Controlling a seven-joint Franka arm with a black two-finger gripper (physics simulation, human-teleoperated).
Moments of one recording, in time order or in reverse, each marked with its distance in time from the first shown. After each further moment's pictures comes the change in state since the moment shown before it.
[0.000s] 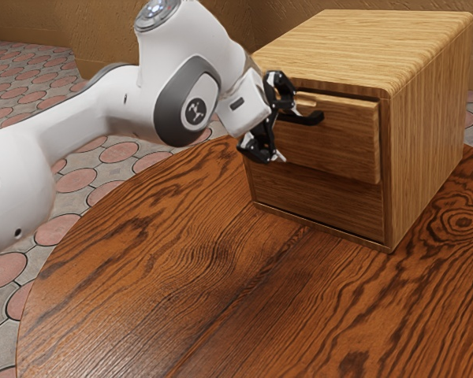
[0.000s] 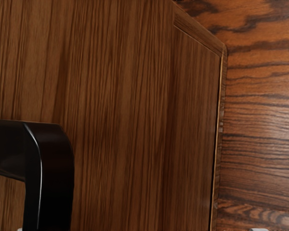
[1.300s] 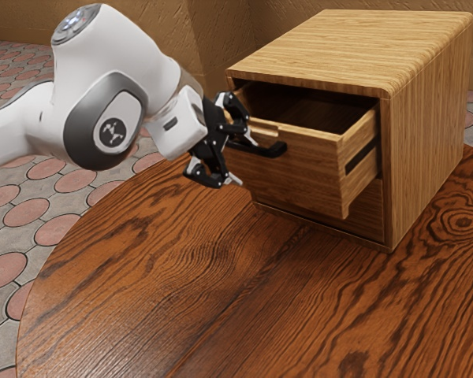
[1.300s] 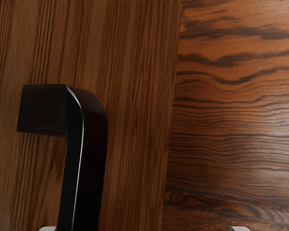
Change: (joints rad) arm -0.014 -0.331 -0.024 -0.349 0.082 0.001 -0.044
